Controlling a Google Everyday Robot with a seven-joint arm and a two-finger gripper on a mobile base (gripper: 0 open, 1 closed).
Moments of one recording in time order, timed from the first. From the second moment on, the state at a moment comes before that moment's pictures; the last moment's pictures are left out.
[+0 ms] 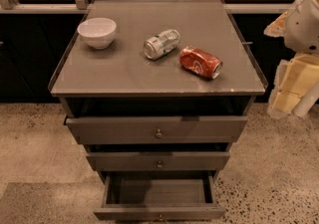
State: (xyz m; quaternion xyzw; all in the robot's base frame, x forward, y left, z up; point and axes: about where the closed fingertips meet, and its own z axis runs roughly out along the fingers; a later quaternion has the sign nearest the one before) arm 0.438 -0.217 0.976 -0.60 0.78 -0.03 0.16
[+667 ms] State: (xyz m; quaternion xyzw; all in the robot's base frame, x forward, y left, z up) arm 0.437 -0.217 0.982 -0.60 0.78 -0.05 0.17
